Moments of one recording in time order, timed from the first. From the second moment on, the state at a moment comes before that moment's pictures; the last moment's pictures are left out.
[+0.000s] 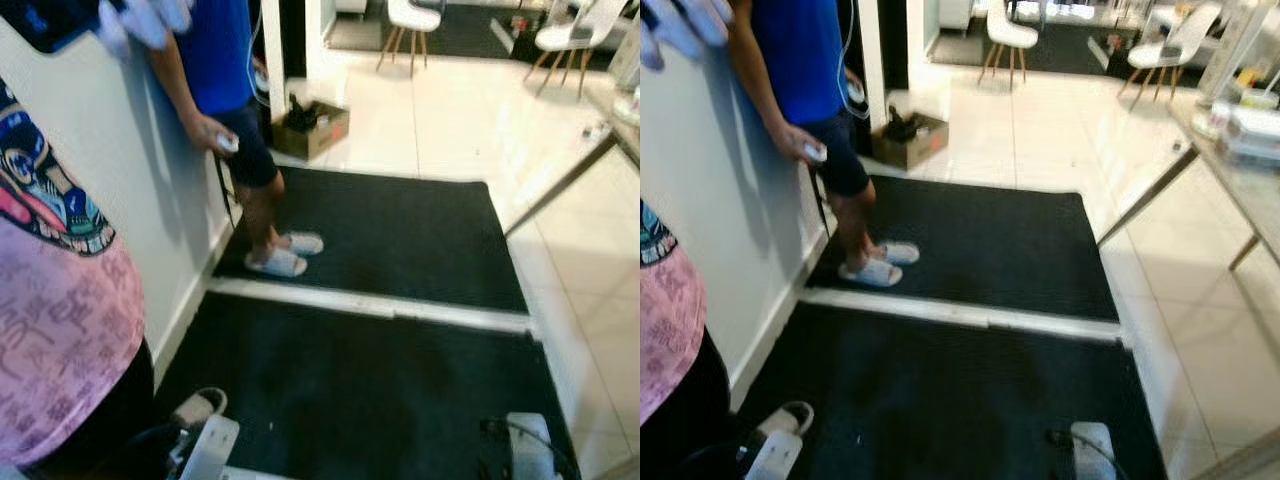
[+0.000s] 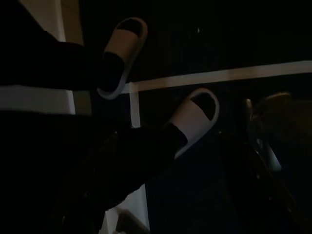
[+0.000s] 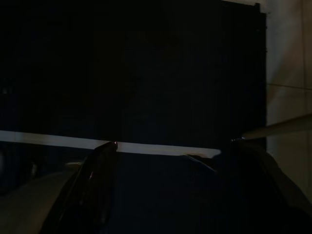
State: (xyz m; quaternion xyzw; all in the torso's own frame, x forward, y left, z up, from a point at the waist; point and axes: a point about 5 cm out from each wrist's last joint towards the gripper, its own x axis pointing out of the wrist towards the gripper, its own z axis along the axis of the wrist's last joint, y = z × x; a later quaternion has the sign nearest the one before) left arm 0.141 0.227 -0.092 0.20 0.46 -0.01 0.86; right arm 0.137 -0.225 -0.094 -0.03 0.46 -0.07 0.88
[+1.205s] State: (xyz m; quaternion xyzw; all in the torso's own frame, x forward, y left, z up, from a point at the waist) left arm 0.144 0.230 -0.090 0.20 0.46 -0.01 0.87; right arm 0.136 -0.225 -0.094 -0.03 0.46 -0.07 0.88
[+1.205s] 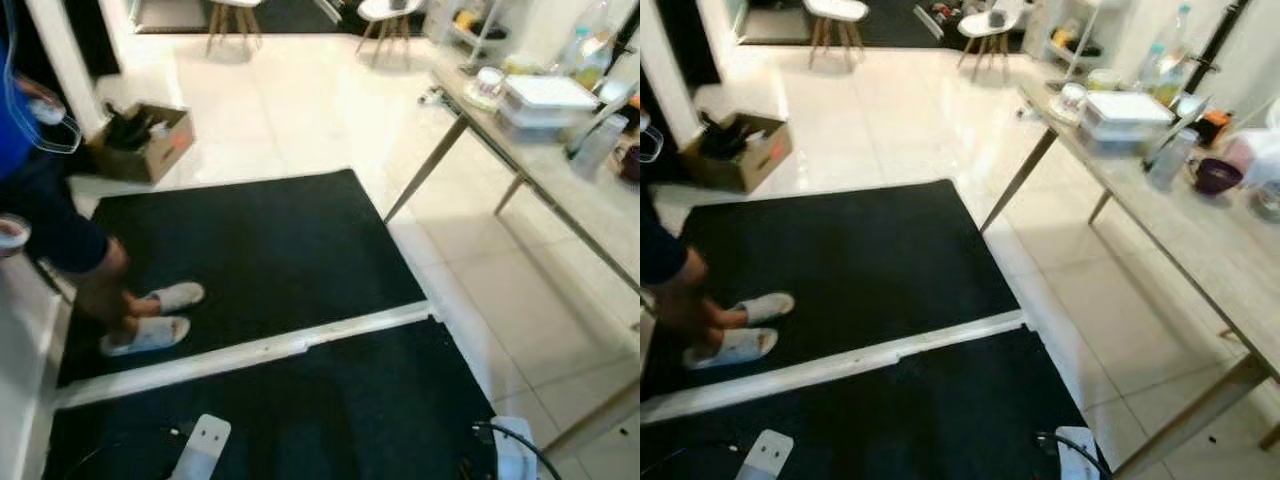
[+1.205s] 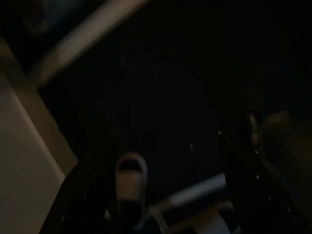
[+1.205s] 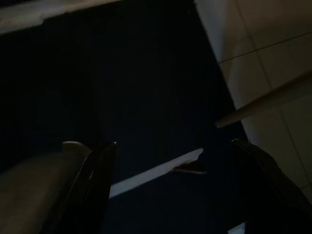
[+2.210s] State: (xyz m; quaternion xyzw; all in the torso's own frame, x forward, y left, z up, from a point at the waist) left arm 0.145 0.229 -0.089 0.20 0.46 -0.01 0.87; right arm 0.135 -0.226 -0.094 -0.03 0.46 -0.07 0.88
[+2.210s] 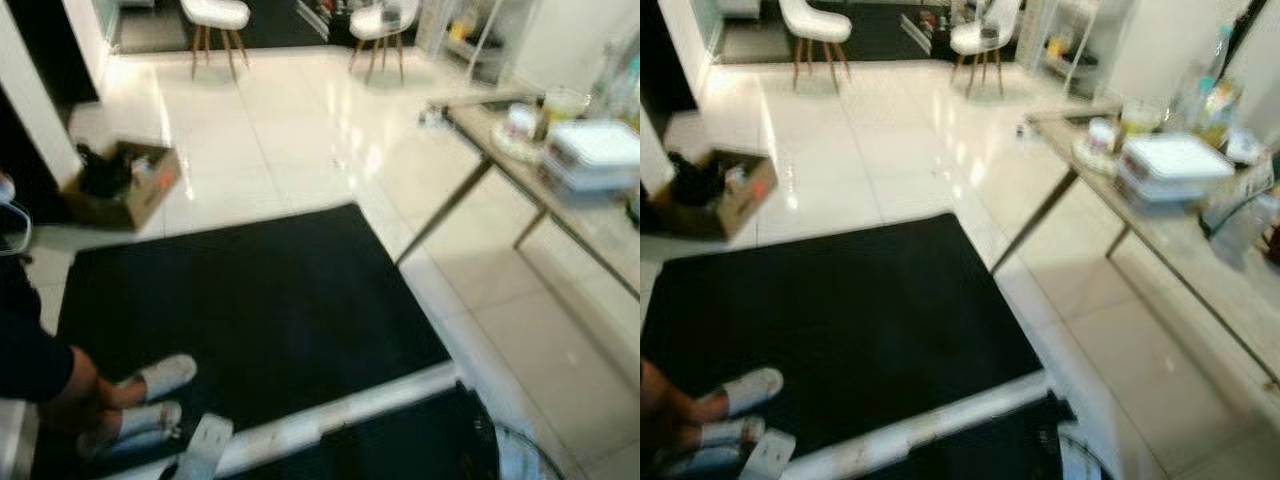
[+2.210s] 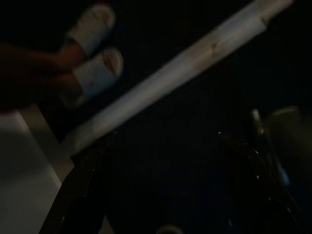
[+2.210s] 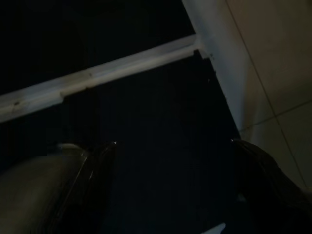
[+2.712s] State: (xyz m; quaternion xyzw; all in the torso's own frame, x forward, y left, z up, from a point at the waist) left arm 0.143 0.231 -0.090 0.20 0.46 -0.01 0.87; right arm 0.134 -0.226 -0.094 -0.03 0.46 -0.07 0.88
